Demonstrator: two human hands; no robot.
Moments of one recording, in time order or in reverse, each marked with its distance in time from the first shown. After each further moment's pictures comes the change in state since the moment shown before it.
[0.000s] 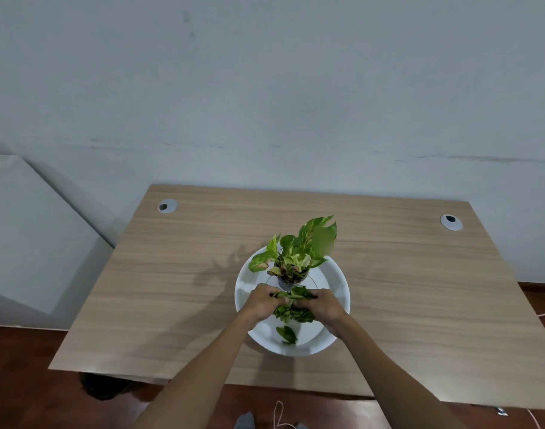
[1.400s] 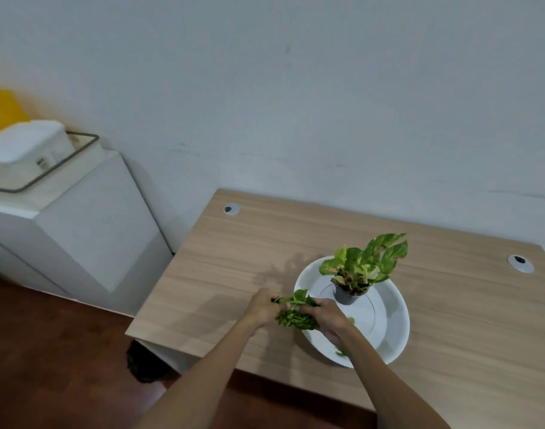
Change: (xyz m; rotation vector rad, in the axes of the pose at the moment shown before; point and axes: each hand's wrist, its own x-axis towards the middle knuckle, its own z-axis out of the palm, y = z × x) left_hand -0.013 -0.007 0.006 0.088 0.053 0.017; right_hand -0.014 0.013 0.005 0.204 -0.047 0.056
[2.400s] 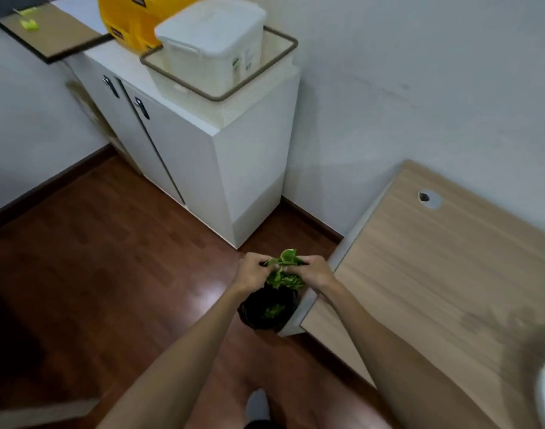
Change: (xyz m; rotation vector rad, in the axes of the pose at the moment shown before) left_hand -0.019 0.077 -0.053 0.028 0.323 0.226; right_hand -0.005 -0.110 0.024 -0.357 0.016 -0.269
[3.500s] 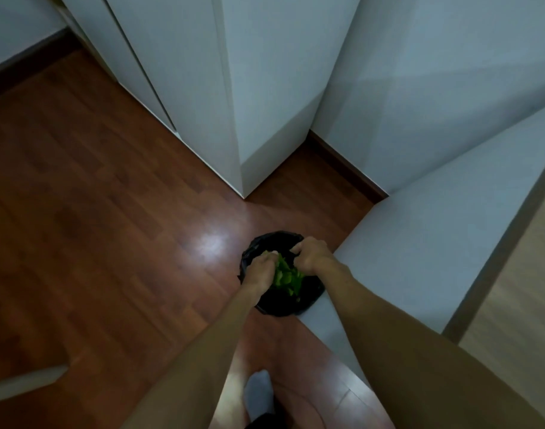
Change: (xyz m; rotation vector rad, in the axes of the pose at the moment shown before) left_hand -0.045 -0.150 -0.282 -0.456 0.193 -0.307; right_hand -0.027 -0.193 0.324 -0.866 -0.149 -0.130
